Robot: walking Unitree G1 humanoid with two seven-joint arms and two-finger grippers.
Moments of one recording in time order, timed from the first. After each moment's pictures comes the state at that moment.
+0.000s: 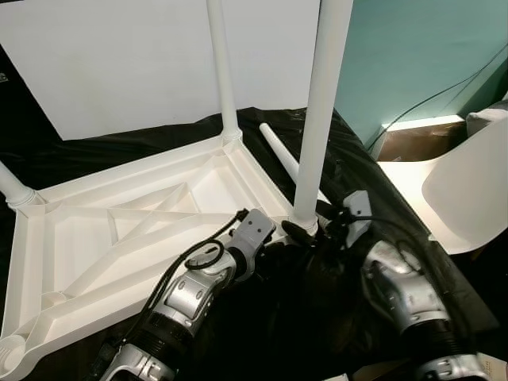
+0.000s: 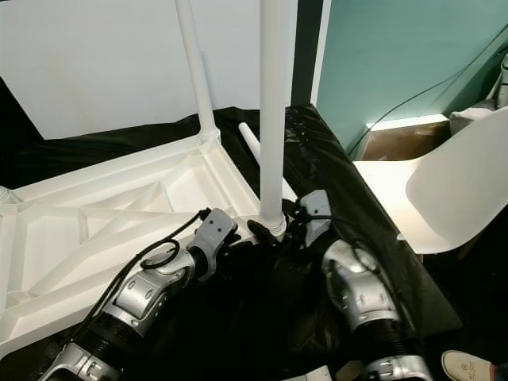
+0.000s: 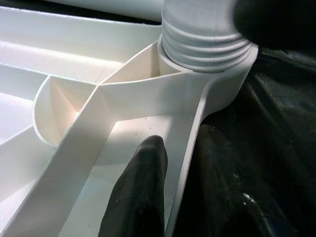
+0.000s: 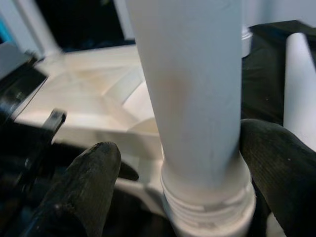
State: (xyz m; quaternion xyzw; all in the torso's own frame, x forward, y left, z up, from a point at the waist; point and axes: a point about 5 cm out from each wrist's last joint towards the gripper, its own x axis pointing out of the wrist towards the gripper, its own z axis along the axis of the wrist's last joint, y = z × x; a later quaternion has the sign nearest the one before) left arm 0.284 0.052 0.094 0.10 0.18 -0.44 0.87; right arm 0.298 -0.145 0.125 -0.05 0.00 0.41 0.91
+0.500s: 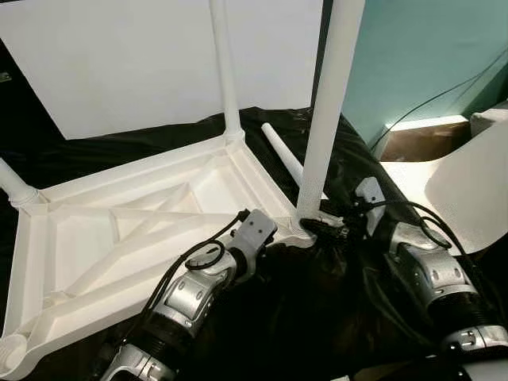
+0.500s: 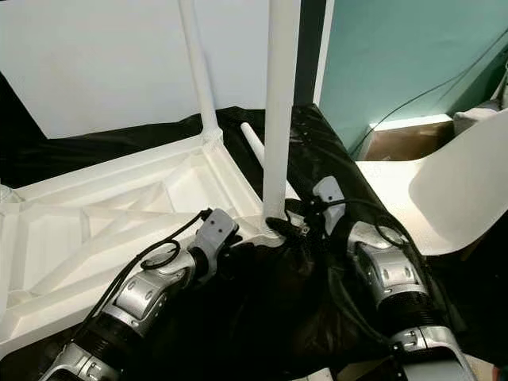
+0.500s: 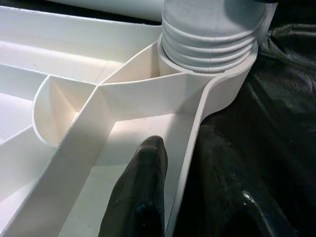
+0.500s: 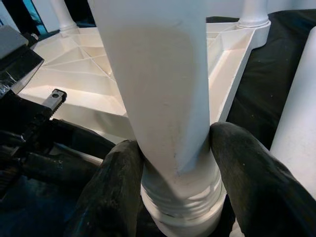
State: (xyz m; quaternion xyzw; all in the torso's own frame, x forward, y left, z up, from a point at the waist) left arm 0.283 0.053 0.094 0.10 0.18 -0.44 0.87; right arm 0.313 -0.162 0.134 -0.08 0.03 0.46 0.89
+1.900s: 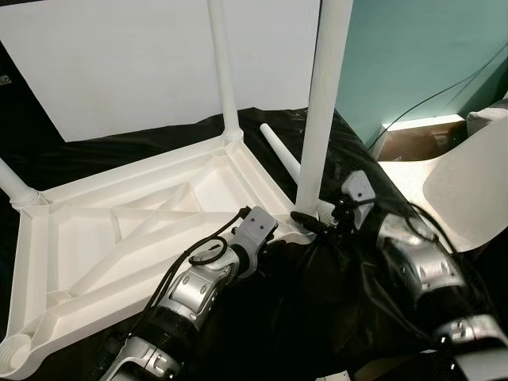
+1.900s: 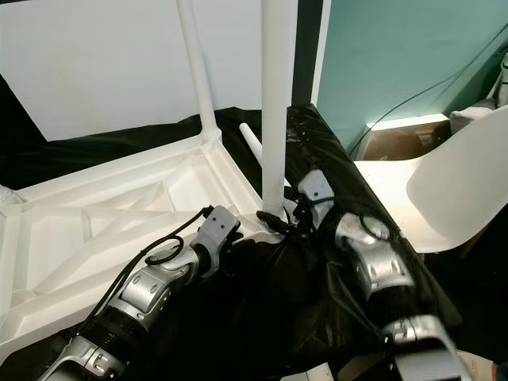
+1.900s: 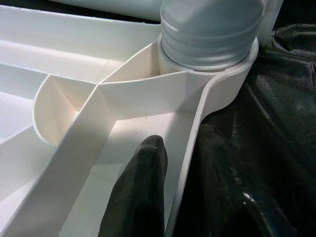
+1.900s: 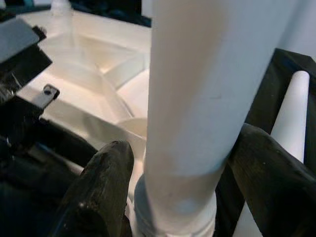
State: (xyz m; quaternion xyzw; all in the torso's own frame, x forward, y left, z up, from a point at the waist) left arm 0.291 0.047 0.093 0.10 0.19 -0.44 0.87; right arm 0.326 -0.144 0.148 -0.19 -0.02 0.46 0.87
